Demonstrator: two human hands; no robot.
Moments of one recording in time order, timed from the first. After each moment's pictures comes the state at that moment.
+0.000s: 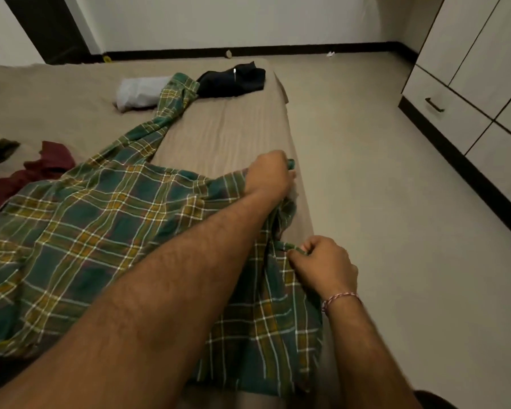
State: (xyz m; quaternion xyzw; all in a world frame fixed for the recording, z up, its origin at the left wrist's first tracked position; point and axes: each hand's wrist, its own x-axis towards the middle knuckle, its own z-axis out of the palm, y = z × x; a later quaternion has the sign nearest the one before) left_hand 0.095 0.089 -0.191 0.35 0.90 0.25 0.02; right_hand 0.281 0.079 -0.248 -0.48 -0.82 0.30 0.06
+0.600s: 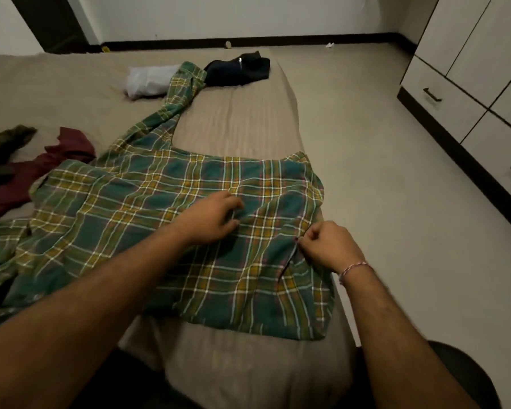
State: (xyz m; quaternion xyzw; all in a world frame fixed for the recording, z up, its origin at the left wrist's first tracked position) left_hand 0.082 -0.122 -0.214 0.53 0.83 0.10 0.13; right_hand 0.300 0.055 -0.235 -0.41 -0.85 0.34 -0.02
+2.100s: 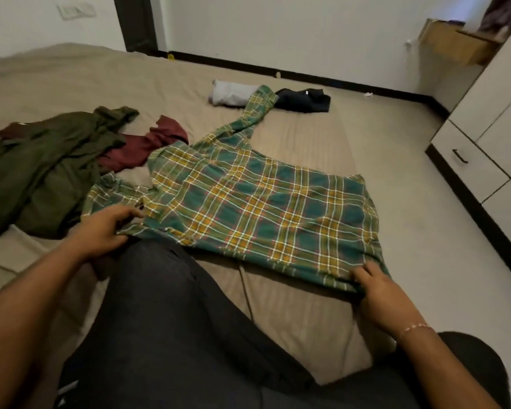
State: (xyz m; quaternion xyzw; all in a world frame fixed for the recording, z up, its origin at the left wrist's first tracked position) left_hand 0.000 -0.526 -0.236 0.39 0.88 0.26 0.03; right_hand 0.383 -0.063 -0.231 -0.23 -0.97 0.09 -0.06
